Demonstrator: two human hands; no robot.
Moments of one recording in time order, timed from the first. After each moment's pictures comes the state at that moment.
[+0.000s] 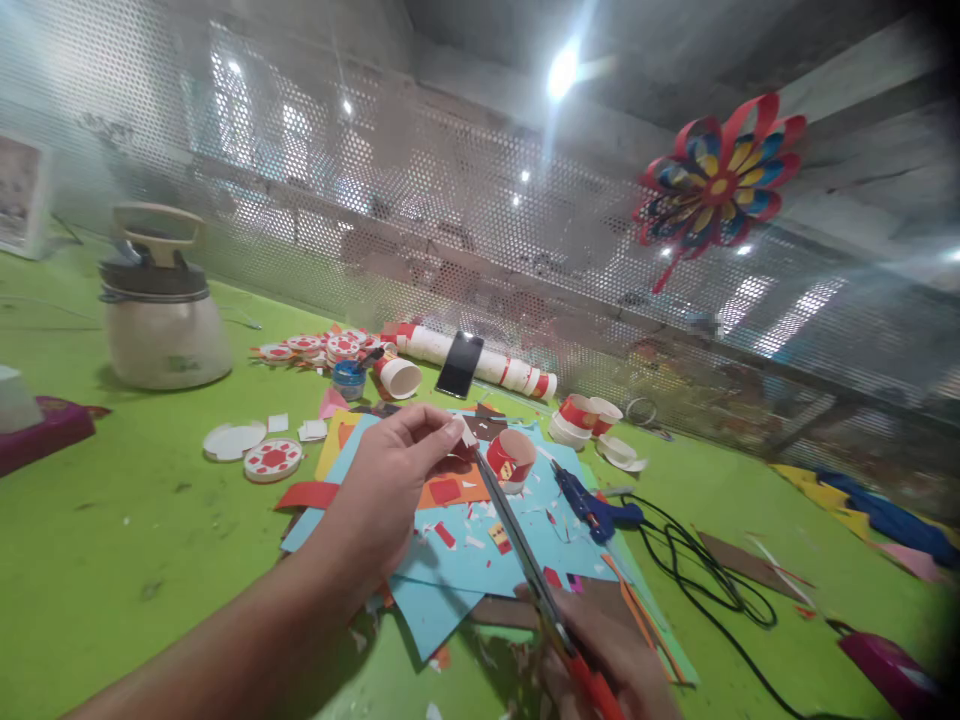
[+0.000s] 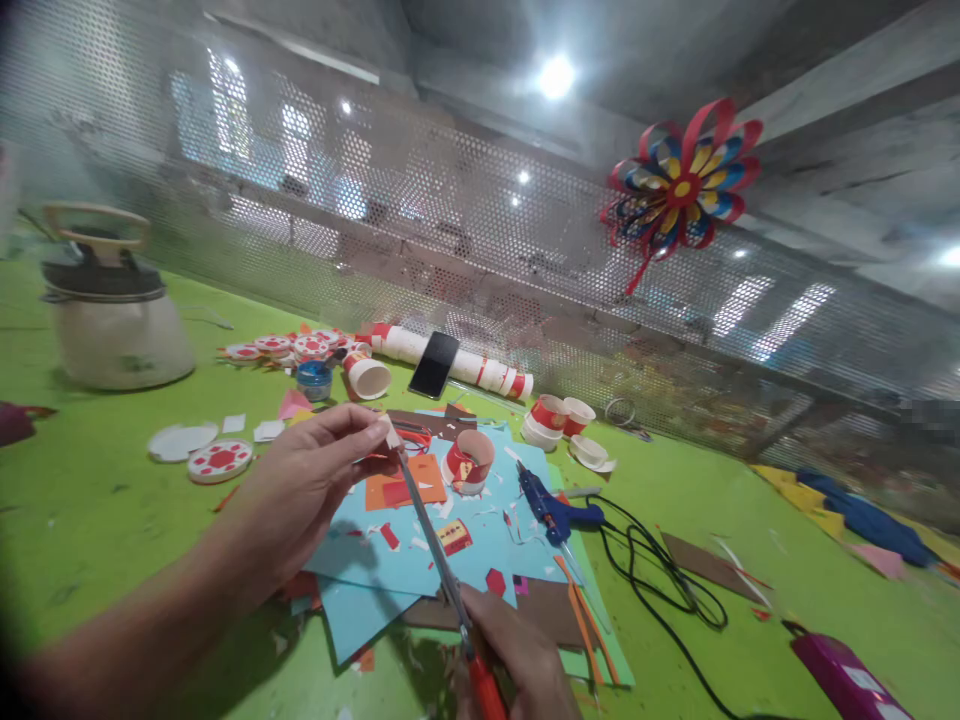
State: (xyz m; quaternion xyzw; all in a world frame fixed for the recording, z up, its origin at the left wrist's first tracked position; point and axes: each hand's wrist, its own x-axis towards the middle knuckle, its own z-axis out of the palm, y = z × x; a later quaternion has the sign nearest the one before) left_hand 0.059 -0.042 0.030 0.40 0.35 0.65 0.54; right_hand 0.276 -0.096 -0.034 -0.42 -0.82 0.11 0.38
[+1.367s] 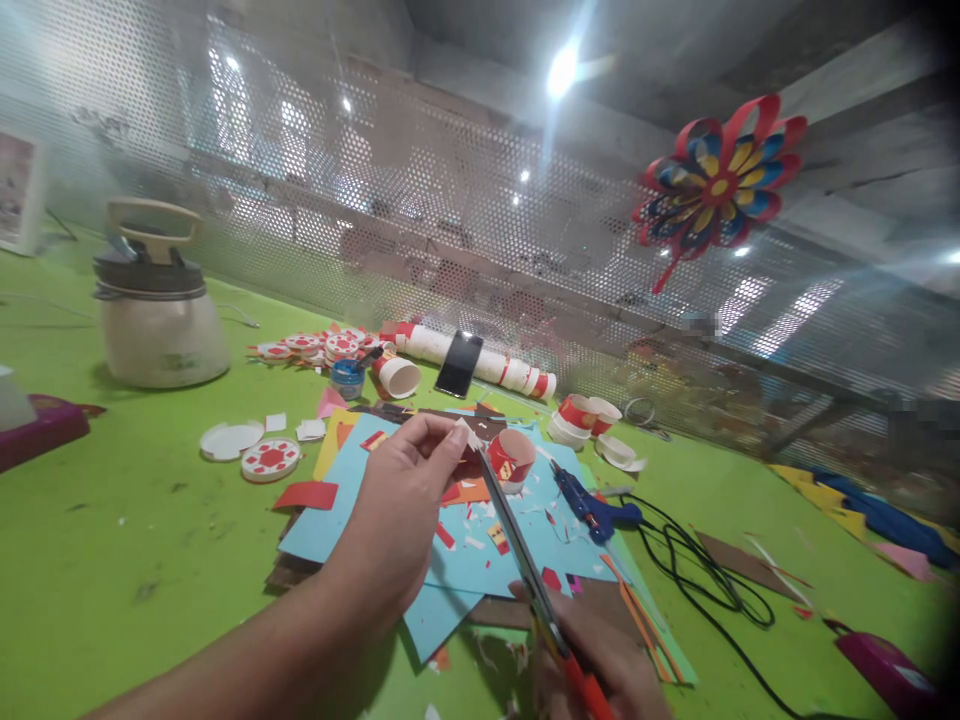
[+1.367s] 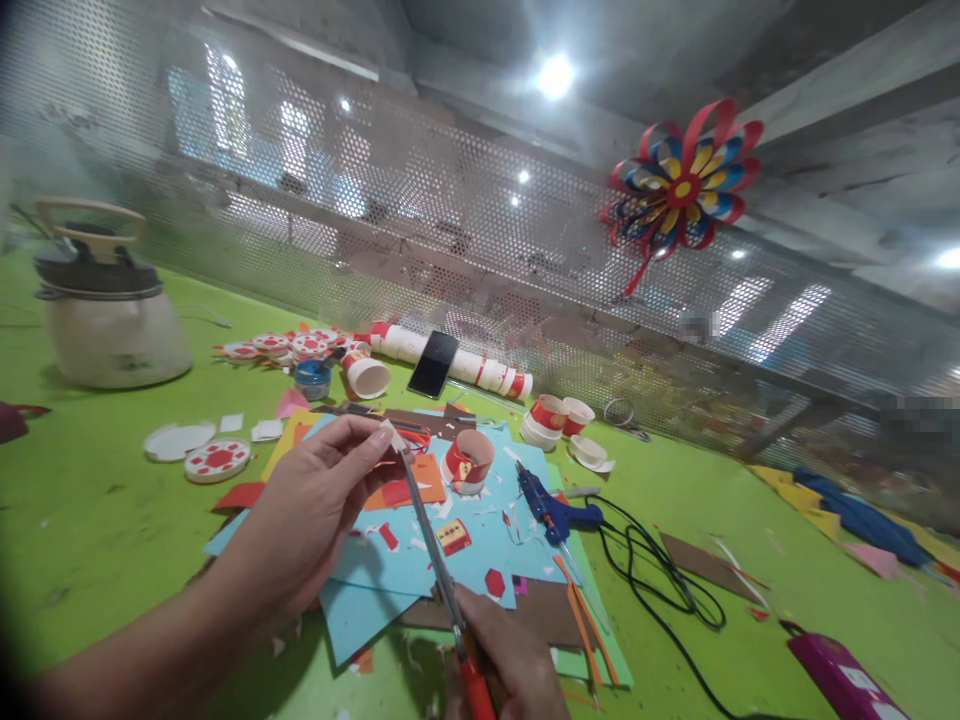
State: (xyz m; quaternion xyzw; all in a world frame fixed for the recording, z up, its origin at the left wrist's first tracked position) left_hand 0.078 -0.048 0.026 0.32 0.30 0.71 0.55; right_hand 0.265 -0.097 -0.036 -0.44 -0.81 0.05 0.39
